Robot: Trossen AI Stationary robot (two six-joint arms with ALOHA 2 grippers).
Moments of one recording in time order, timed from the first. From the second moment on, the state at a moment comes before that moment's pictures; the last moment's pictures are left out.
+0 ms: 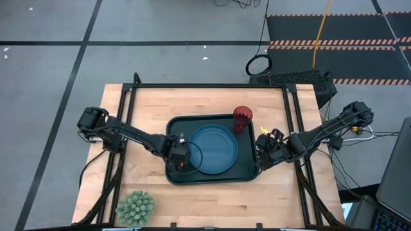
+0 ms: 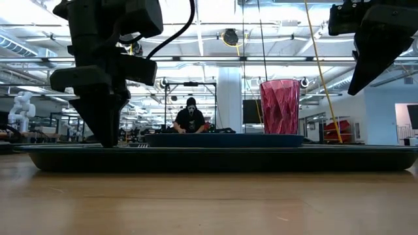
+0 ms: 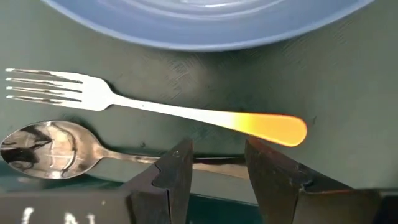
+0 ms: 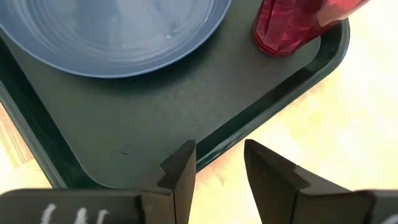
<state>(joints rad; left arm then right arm) -0.23 1.68 0.98 -0.69 -0.13 -0.40 0.43 1.15 0.80 -0.96 0.41 0.94</state>
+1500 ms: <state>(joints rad) -0.26 1.68 0.97 -0.69 -0.13 -0.33 0.43 1.15 0.80 -0.86 0.33 0.93</state>
